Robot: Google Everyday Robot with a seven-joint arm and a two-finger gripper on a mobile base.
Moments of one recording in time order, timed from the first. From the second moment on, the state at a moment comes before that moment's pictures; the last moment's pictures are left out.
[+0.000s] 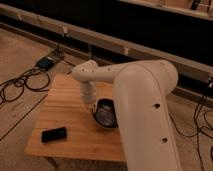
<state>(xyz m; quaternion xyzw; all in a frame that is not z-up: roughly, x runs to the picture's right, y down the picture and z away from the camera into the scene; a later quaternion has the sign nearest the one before) -0.090 0.132 0.825 -0.32 0.32 0.59 0.67</state>
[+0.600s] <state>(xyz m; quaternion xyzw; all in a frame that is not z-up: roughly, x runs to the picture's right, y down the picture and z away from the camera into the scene) -0.206 0.152 0.811 -0.40 0.26 0.53 0.71</state>
